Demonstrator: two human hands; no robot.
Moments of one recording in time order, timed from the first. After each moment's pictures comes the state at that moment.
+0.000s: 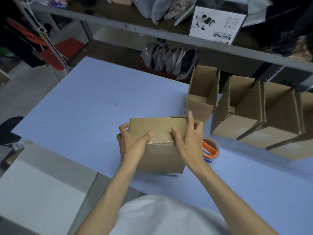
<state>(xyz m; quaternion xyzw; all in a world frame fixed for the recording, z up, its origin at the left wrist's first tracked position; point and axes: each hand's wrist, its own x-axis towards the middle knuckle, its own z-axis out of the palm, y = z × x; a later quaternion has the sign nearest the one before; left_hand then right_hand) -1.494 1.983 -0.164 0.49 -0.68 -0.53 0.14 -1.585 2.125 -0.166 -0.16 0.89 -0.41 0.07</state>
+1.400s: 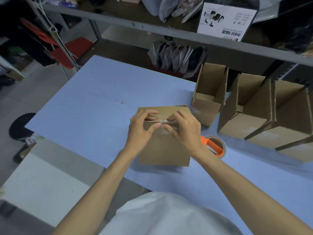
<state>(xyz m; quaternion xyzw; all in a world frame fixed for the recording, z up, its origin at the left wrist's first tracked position) -1.510 1.961 -0.160 0.21 -0.84 -0.45 0.21 -1.614 2.094 -0.176 -0.41 0.83 -0.34 -0.16</state>
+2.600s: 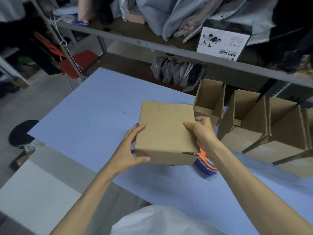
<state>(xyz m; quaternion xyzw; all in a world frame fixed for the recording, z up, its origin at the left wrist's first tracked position) -1.453 1.939 -0.146 0.18 -0.80 -0.58 0.04 -1.656 2.108 -0.141 0.04 0.70 -0.64 0.31</state>
